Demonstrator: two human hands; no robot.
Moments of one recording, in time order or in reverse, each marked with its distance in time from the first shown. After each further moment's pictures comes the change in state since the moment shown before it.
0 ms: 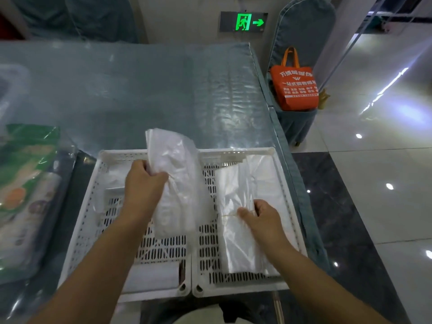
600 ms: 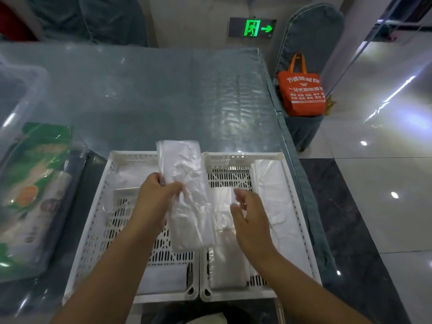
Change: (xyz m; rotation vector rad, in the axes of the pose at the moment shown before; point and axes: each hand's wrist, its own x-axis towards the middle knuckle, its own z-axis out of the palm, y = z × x) left_hand -0.004 -0.015 -0.004 -0.331 -0.190 -0.230; right_hand -0.011 -0.016 0.045 -0.178 0.063 -0.399
